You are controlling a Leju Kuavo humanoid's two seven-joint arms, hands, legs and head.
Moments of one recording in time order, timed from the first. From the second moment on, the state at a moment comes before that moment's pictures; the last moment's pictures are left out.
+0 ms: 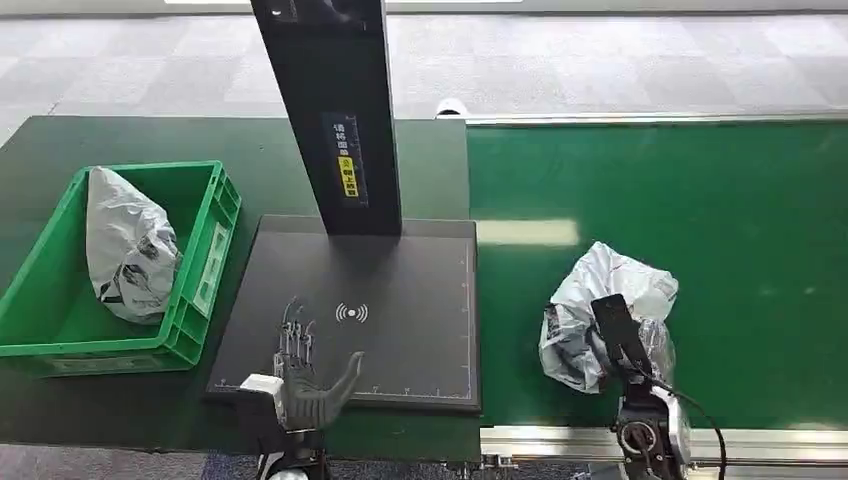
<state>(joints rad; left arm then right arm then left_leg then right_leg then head) 0.02 -0.15 -0.55 -1.23 0.08 0.64 -0.70 -0.09 0.00 -0.05 -1.28 0.60 -0.30 -0.11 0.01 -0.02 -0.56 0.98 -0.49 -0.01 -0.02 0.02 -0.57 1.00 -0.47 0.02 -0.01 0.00</state>
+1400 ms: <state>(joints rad) 0.00 -0.19 -0.49 -1.24 0.06 0.69 -0.70 -0.26 0.13 0.38 -1.32 0.35 -0.01 -0.09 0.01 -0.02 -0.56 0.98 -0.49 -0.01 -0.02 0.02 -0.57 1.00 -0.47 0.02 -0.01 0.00</state>
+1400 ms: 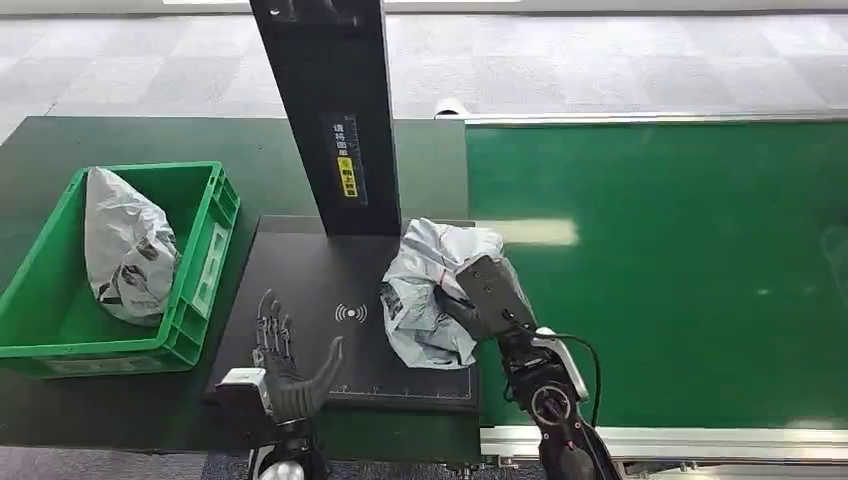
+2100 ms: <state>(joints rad) -0.07 -0.22 -0.49 -1.16 0.07 0.67 -0.70 -0.36 0.16 0.47 -1.13 0.28 0.10 -0.13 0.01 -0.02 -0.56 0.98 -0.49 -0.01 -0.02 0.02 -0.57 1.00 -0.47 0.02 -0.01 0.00</state>
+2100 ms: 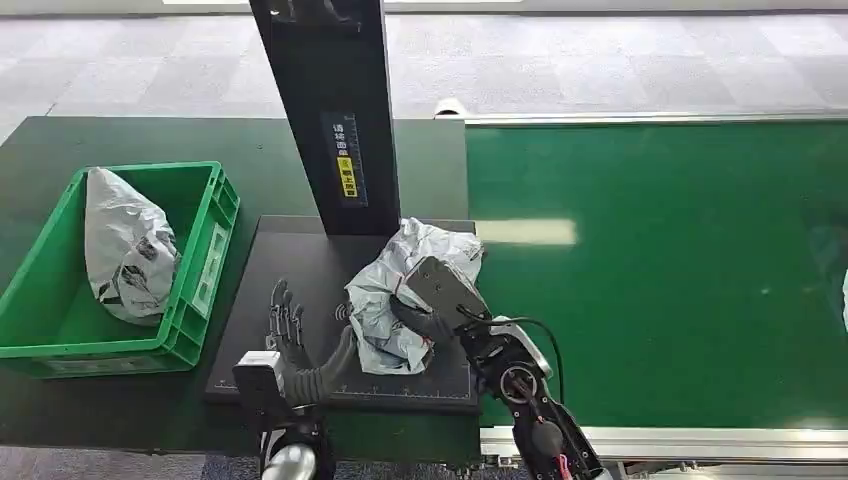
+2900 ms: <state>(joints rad) -0.08 -0.21 -0.49 -1.07 0.04 0.54 -0.70 -0.02 0.07 0.17 -1.49 -0.14 0.06 -0.42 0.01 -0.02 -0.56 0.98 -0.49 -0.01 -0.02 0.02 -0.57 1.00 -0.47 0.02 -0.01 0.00</state>
